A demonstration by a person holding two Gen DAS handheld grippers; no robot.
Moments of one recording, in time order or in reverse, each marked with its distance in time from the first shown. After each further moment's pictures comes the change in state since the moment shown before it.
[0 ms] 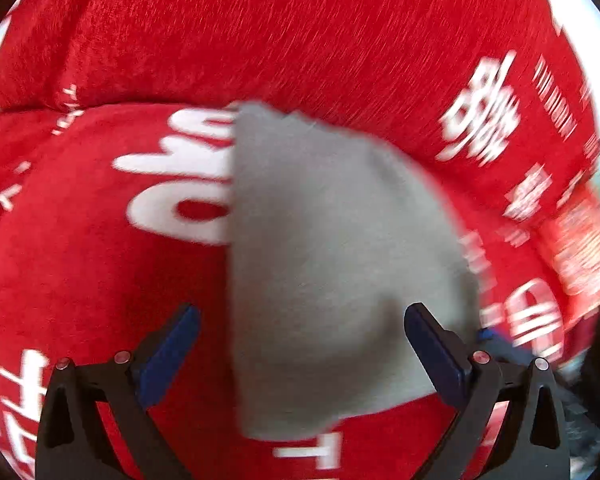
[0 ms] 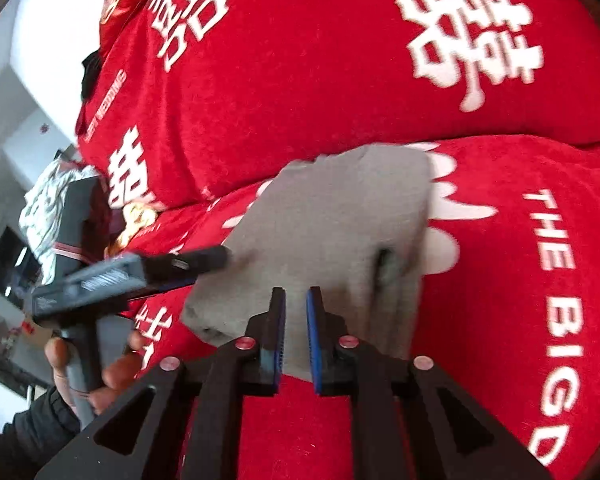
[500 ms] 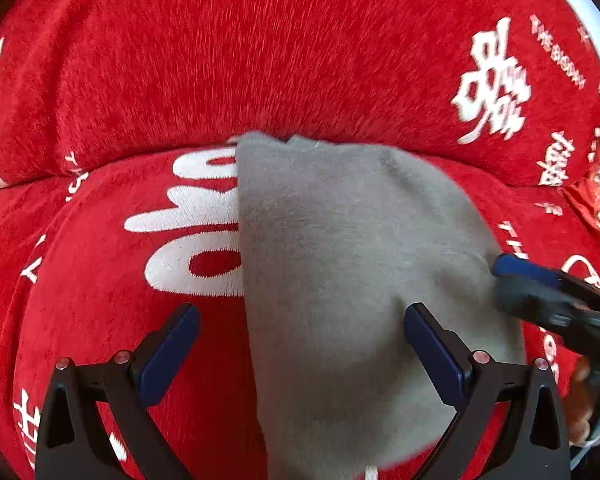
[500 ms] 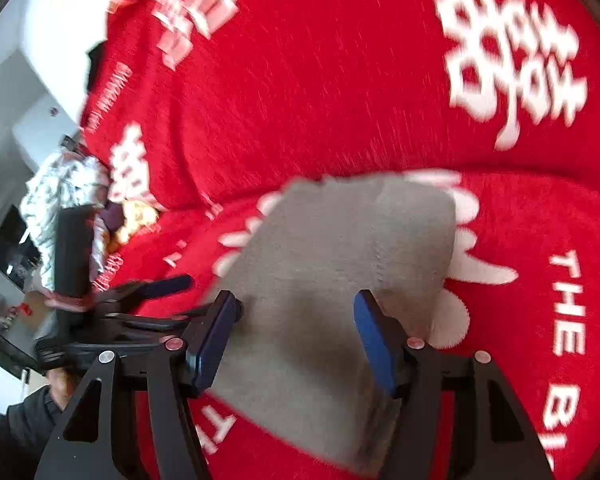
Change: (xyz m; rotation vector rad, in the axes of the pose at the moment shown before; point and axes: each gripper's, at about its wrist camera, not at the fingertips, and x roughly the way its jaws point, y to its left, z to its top) left arm 0.030 -0.040 0.045 0.134 -0.045 0.112; right arm 0.042 -0.018 0.055 -0.037 0.055 -0.002
